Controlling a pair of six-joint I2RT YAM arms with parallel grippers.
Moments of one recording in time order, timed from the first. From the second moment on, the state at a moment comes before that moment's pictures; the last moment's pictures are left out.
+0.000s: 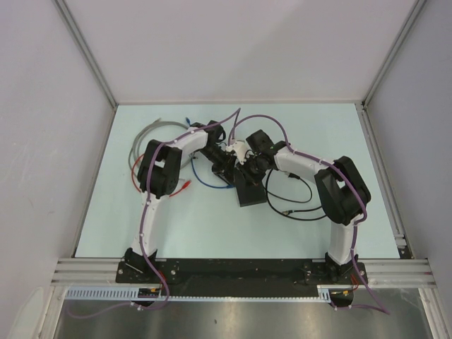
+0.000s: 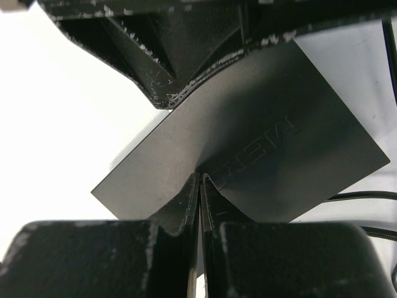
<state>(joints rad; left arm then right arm) -0.43 2.36 1.80 -0.98 0.82 0.21 0.61 1.92 1.34 -0.52 -0.35 -0.29</state>
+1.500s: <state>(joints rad) -0.44 2.40 1.93 -1.14 0.75 0.34 0.62 1.92 1.34 -0.51 -0.34 -0.29</state>
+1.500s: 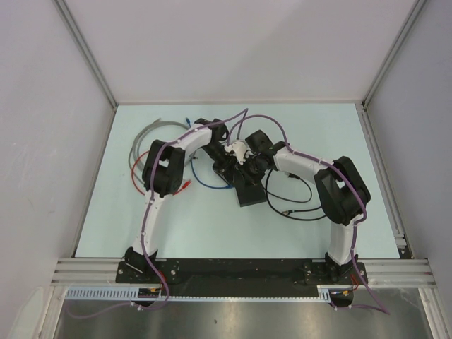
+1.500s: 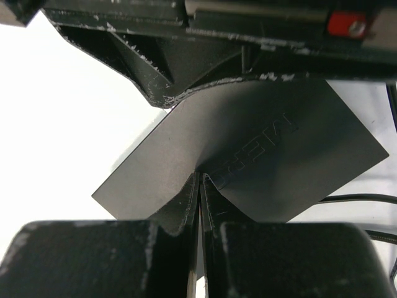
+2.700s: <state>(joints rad) -0.33 2.28 2.09 -1.33 0.56 0.53 0.63 1.92 1.34 -0.49 -0.34 -0.29</state>
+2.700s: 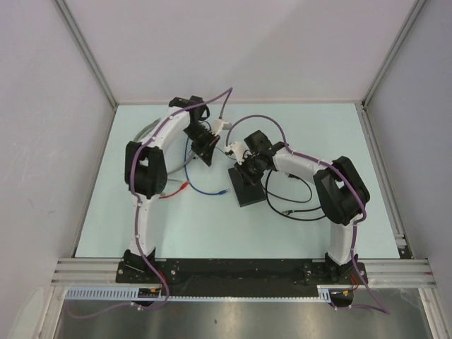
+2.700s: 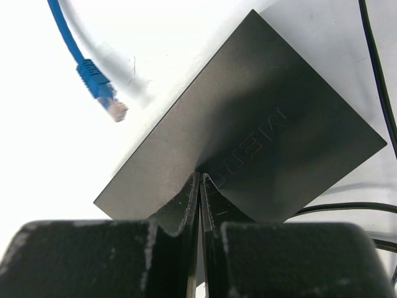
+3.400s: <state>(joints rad) -0.24 2.26 1.84 -1.23 0.11 0.26 0.63 1.92 1.34 -0.49 -0.34 -0.29</state>
